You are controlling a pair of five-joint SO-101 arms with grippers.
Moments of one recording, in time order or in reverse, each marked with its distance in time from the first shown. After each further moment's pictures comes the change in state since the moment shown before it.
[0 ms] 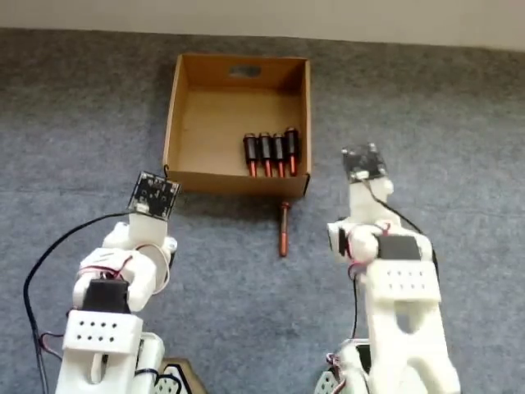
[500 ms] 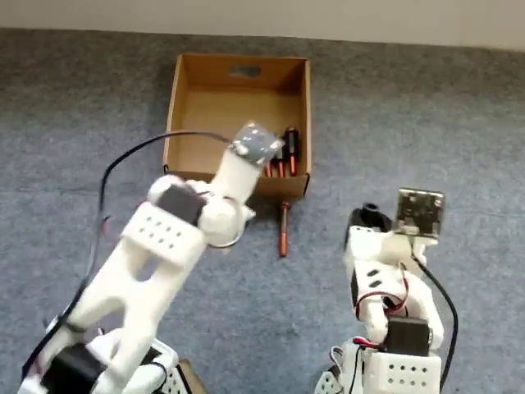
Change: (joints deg) left arm 25.8 47.0 -45.1 17.5 9.4; right arm 6.3 -40.9 19.2 -5.1 -14.5
